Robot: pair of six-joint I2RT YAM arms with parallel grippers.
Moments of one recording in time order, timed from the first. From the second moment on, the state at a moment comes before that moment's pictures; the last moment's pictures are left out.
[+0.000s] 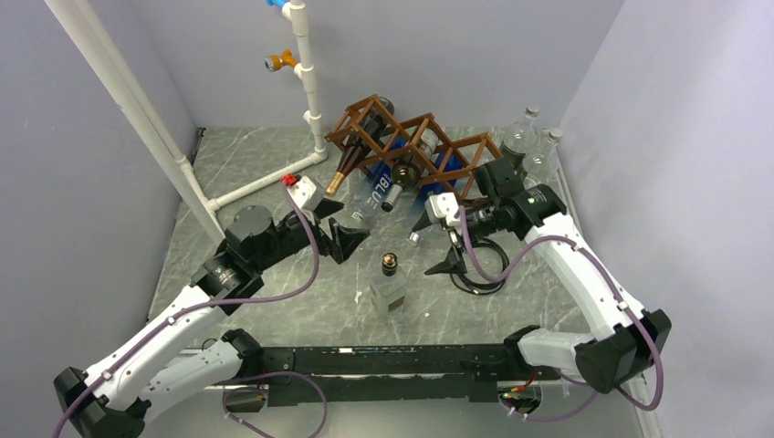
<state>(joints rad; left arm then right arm) -0.72 0.80 0.78 -0.01 0.22 -0.18 0.43 1.20 1.22 -1.06 -1.07 -1.14</state>
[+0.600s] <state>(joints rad) -0.63 0.91 0.87 -0.31 0.14 0.08 0.70 1.43 1.50 -1.14 -0.94 -1.07</state>
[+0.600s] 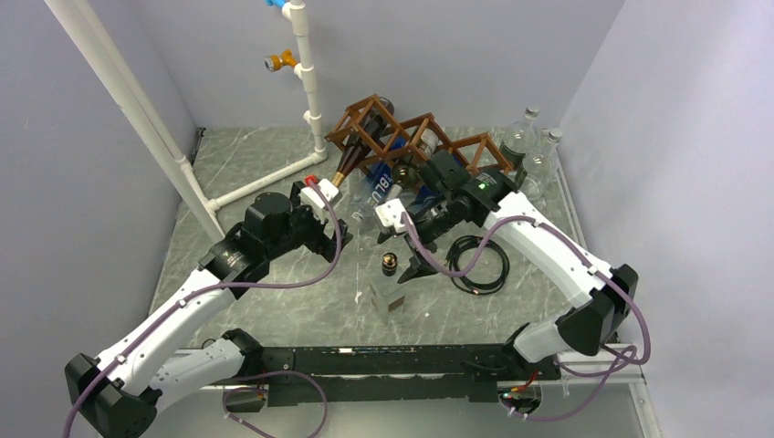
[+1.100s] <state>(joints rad) -0.63 0.91 0.87 -0.35 0.11 0.11 0.79 1.48 1.52 -1.18 -0.90 -1.08</state>
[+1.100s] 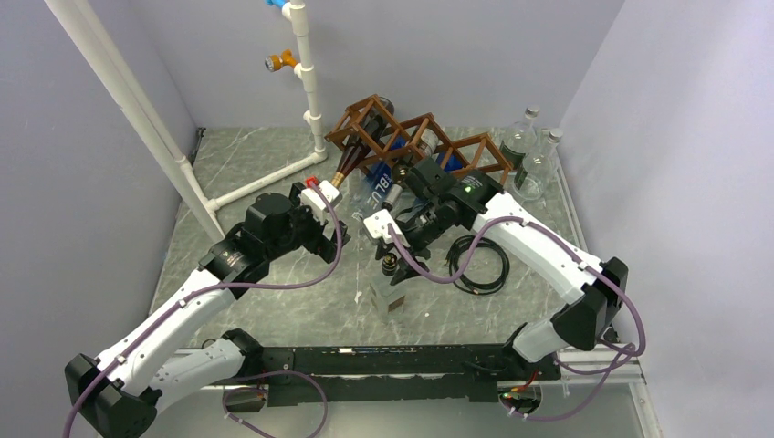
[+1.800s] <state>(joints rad) -0.63 0.91 0.87 -0.35 0.11 0.11 0.80 1.50 1.54 -1.24 -0.89 -1.12</state>
